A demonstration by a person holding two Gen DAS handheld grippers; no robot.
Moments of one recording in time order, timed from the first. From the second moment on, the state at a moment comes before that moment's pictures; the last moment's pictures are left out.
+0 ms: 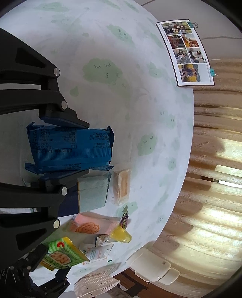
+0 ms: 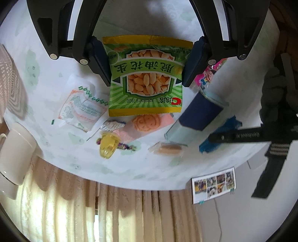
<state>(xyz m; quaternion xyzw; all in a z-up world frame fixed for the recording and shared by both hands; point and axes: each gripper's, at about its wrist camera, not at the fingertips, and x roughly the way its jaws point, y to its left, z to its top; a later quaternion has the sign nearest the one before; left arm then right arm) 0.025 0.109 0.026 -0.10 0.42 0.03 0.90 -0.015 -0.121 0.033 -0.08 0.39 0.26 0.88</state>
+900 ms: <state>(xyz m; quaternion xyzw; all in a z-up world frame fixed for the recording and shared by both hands) 0.017 0.052 0.036 -0.04 0.40 0.03 0.91 -0.007 -0.201 0.062 0.05 0.34 0.17 0.92</state>
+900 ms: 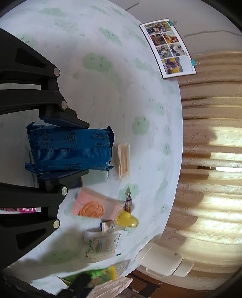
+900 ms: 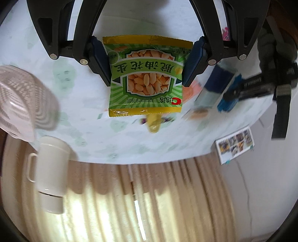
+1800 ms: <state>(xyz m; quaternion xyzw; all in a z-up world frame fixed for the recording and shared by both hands) 0.022 -0.040 0.047 0.02 0.41 -0.03 0.91 0.013 -0.389 0.097 0.16 0.25 -0.06 0.95</state>
